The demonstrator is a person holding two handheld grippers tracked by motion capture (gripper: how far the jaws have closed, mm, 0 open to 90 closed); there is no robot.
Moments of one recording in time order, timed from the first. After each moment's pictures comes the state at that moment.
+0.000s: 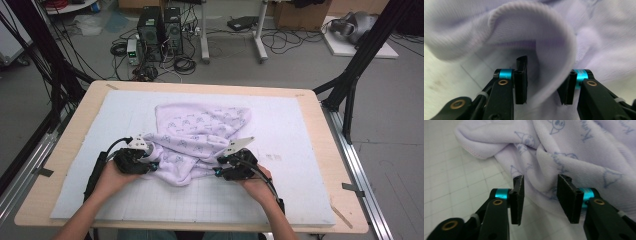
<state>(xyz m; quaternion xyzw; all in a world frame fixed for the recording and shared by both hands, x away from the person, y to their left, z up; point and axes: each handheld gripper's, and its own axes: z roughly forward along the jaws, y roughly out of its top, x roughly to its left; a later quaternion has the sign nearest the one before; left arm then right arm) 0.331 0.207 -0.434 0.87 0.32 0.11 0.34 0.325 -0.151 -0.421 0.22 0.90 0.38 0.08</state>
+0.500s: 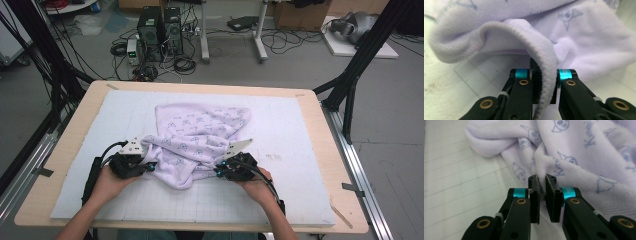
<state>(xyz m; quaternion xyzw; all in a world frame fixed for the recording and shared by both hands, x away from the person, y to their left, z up) 0.307 0.208 -0.417 0.87 0.29 0.12 0.39 0.317 -0.155 -0.419 0.20 0.90 0.37 0.06</state>
